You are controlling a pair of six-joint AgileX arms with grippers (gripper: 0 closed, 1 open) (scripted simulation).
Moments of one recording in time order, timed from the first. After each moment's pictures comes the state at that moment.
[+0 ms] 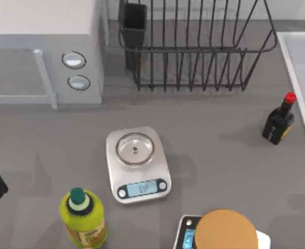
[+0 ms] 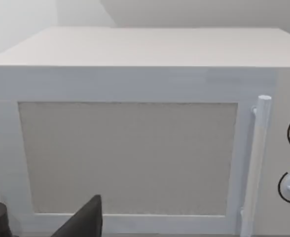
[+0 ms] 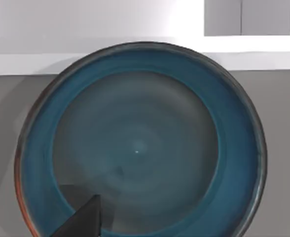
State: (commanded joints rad) left arm 0.00 0.00 0.00 0.00 0.00 0.00; right arm -0.55 1.32 1.00 -0.94 0.00 -0.54
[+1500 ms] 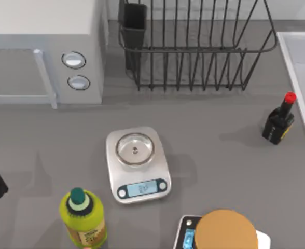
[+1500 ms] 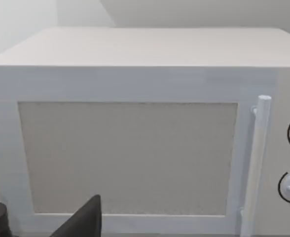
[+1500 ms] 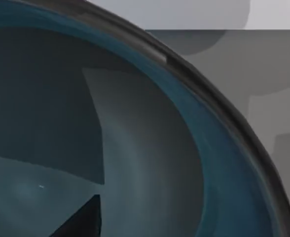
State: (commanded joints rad) left arm 0.00 0.00 0.00 0.00 0.00 0.00; right arm -0.70 1.81 1.04 -0.80 0.00 -0.69
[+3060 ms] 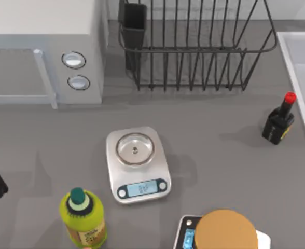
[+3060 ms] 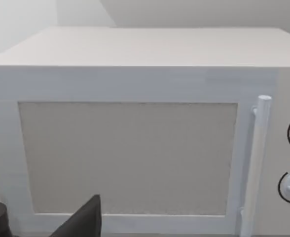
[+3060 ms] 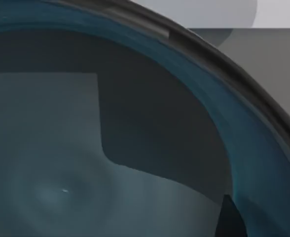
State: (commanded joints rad) left arm 0.00 0.00 0.00 0.00 0.00 0.00; right arm -0.70 1.80 1.03 -0.80 0.00 -0.69
